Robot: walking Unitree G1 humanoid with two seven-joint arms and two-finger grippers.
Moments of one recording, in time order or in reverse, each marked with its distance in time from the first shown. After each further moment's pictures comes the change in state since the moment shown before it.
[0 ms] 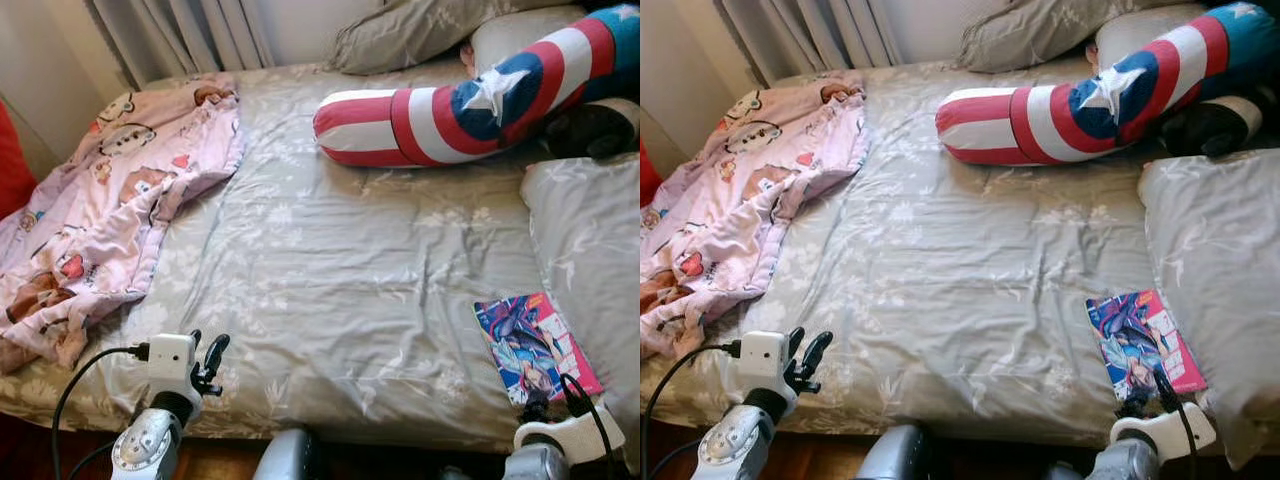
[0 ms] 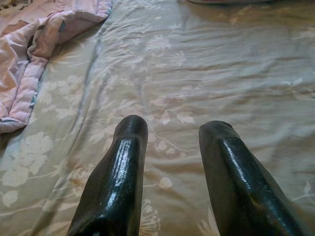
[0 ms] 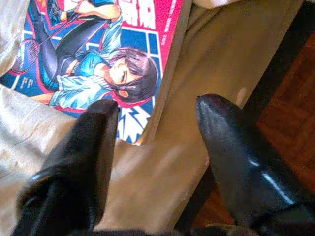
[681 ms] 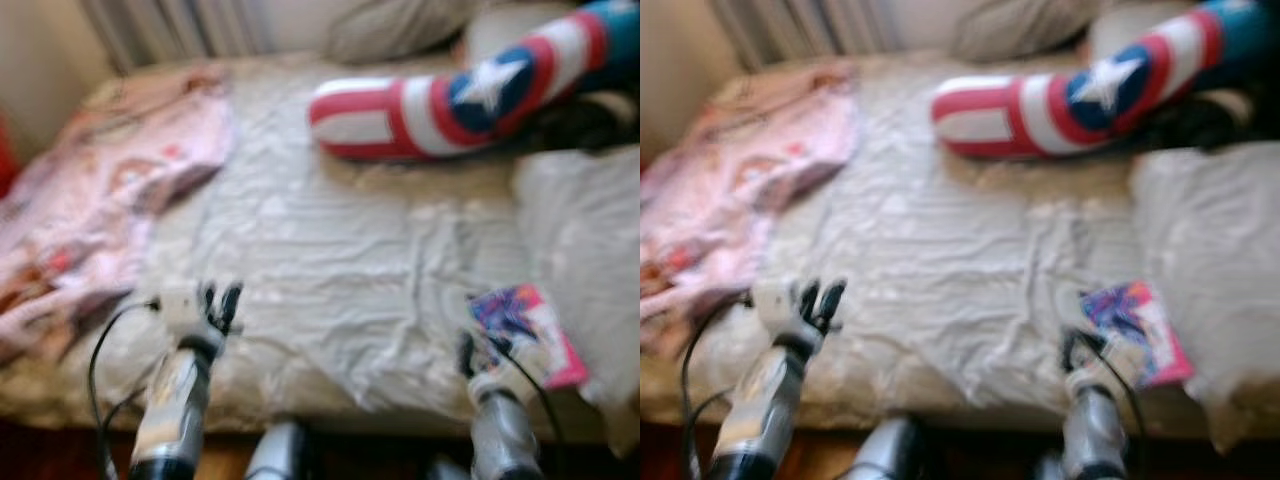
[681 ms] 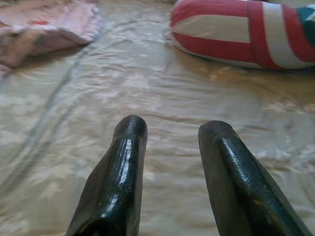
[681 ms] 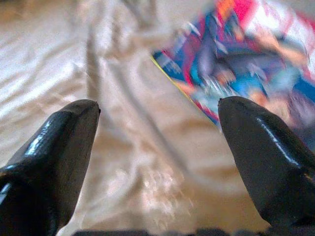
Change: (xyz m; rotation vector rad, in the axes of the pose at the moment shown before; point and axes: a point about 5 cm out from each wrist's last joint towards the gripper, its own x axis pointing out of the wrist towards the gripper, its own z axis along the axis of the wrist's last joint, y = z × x) left arm 0.054 -0.016 0.040 -0.234 -0.137 0.042; right arm -0.008 0.080 -0.010 -0.398 -0.018 0.463
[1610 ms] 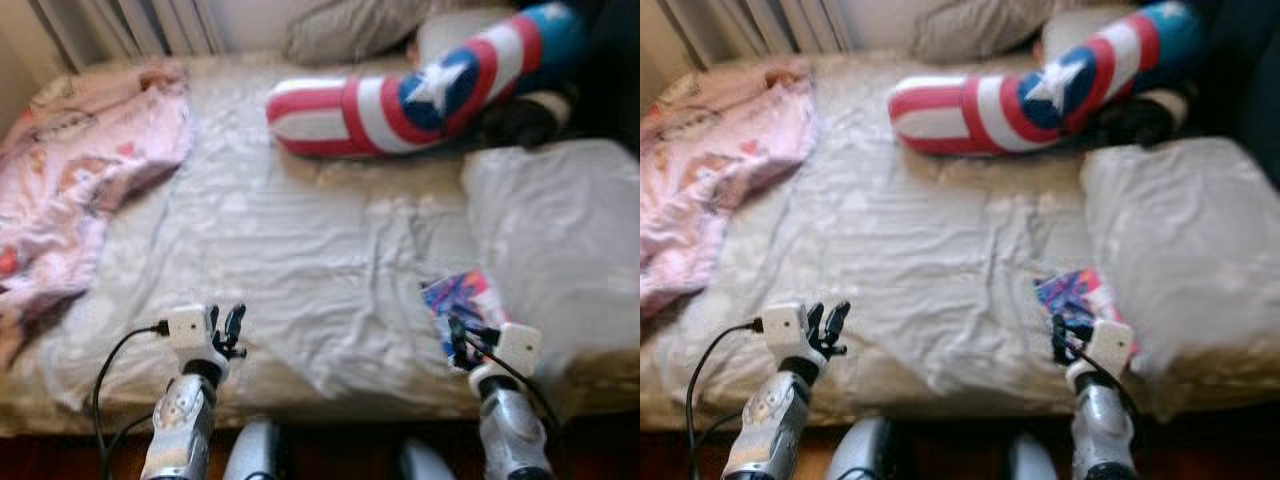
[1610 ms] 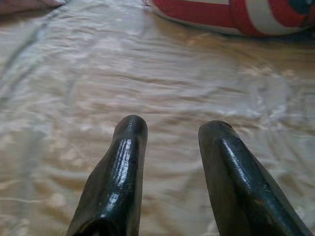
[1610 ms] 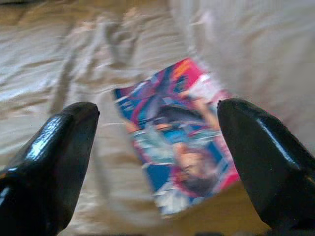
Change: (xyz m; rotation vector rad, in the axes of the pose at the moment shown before) left arm -0.016 0.002 -0.029 0.027 0.062 0.037; right arm 0.000 0.000 0.011 -0.208 -0.054 0.112
